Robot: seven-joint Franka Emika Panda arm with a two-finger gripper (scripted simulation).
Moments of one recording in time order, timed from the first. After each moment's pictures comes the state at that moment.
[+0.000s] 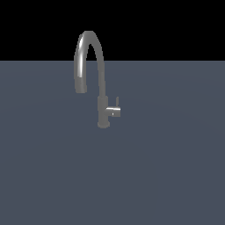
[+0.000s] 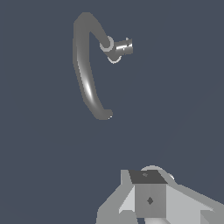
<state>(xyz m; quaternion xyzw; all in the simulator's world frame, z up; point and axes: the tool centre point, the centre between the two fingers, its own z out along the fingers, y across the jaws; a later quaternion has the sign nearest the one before) -0.162 -0.008 0.457 -0.98 0.12 0.09 0.12</state>
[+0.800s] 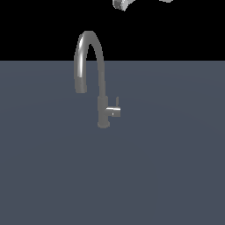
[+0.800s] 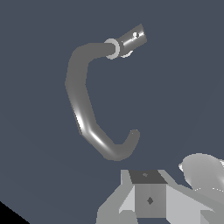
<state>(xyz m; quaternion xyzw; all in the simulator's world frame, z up) -0.071 -0.017 0.405 -0.92 0.25 0.20 0.24</state>
